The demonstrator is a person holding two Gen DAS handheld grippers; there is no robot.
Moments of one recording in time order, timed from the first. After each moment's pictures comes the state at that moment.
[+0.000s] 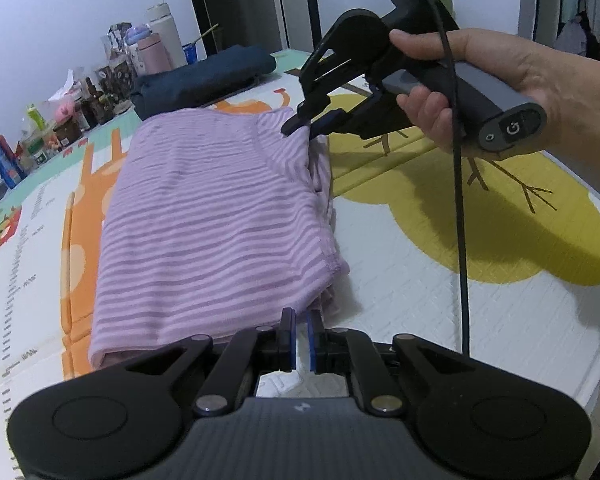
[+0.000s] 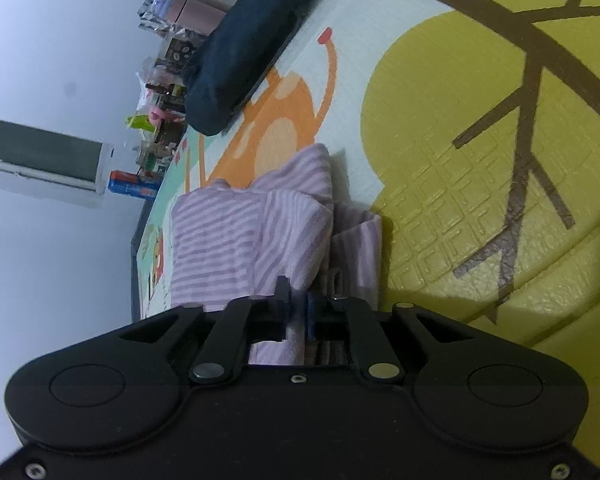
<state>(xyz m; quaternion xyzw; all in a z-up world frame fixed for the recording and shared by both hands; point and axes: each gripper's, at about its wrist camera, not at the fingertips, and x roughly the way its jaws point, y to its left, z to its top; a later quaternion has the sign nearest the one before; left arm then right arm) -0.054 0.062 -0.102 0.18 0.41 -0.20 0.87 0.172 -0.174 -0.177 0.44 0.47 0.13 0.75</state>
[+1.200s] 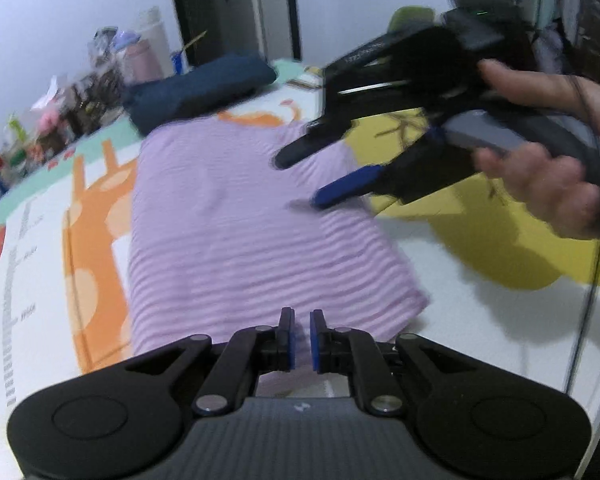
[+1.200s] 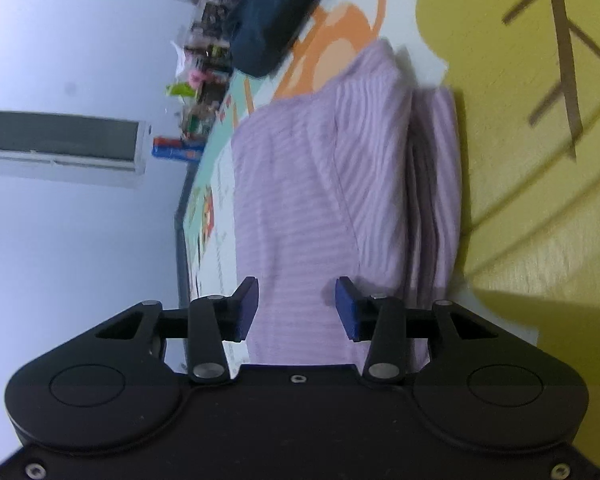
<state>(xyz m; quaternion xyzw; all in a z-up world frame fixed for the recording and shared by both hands) -0.002 0.117 -0.101 0.17 0.42 -0.24 0.86 0.129 -0.131 -0.175 0.48 0.49 0.19 0.71</state>
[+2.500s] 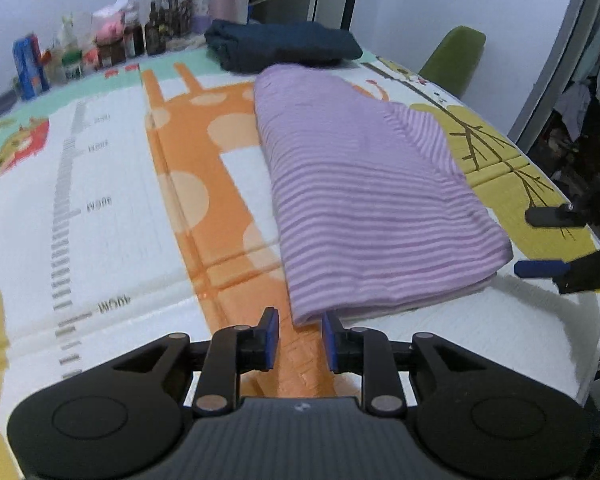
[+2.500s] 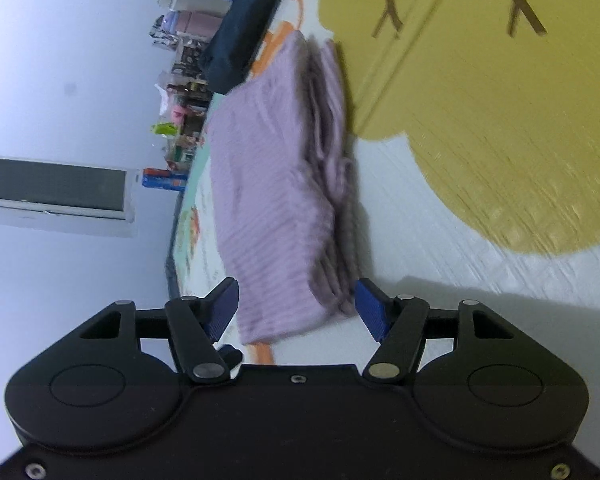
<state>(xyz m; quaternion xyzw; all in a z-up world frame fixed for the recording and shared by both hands) 0.012 0.260 -0.095 0.06 0.47 -0.24 0.85 -0.038 -0.141 -0.162 0.52 0.45 0.11 0.72</state>
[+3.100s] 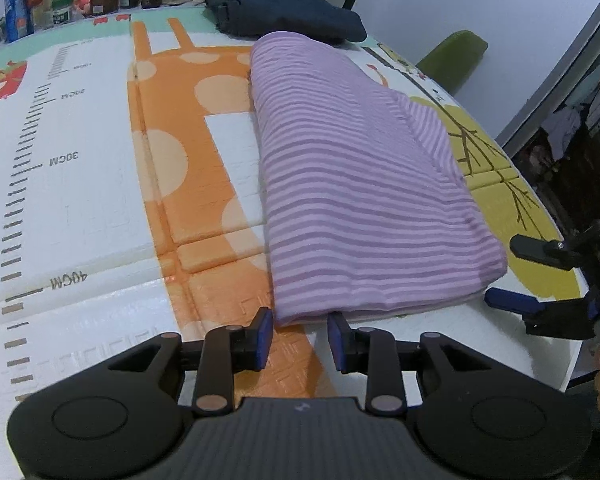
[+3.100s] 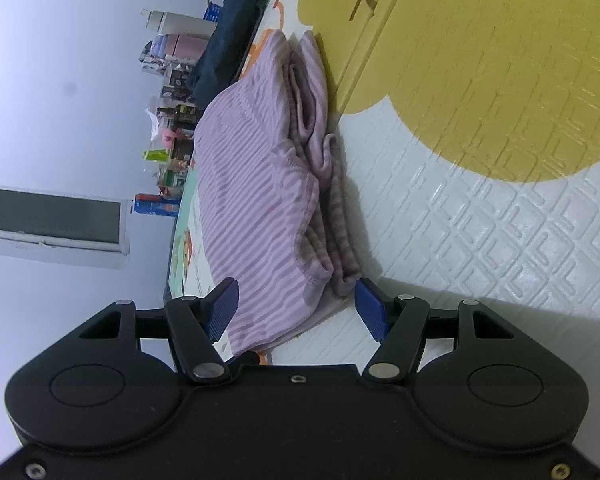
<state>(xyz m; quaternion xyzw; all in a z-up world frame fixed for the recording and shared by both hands) 0.035 0.261 -0.115 -0.01 0.51 -0.27 0.82 -0.058 -0.114 -0.178 0.55 0.41 0.07 0.73</state>
